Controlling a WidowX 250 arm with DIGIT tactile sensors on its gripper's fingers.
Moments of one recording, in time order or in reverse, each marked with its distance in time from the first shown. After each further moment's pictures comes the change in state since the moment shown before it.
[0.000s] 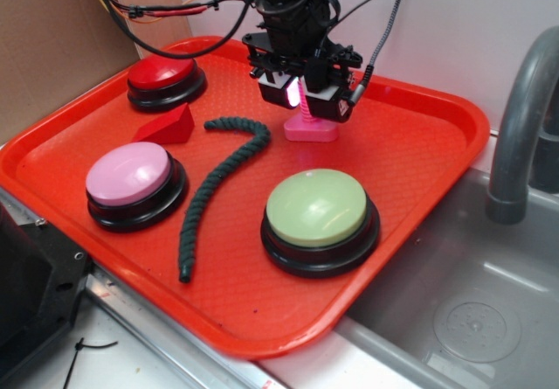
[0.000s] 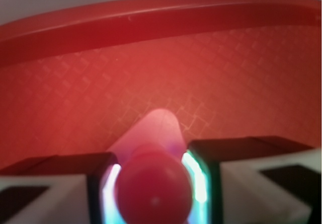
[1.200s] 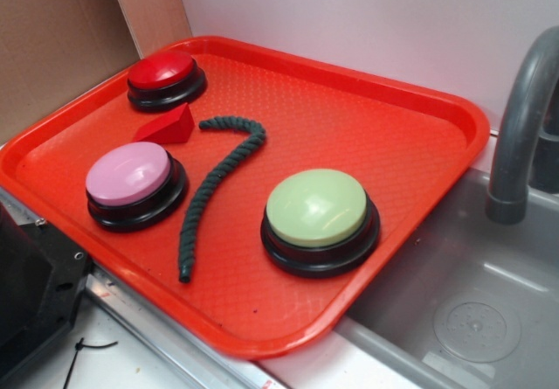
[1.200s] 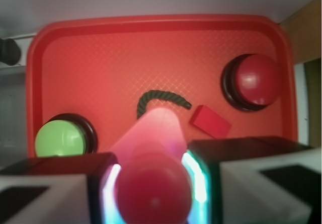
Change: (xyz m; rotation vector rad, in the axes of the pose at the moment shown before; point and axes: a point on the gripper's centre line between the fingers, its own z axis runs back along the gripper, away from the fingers) arm -0.047 0.057 0.185 -0.061 0.078 -0.113
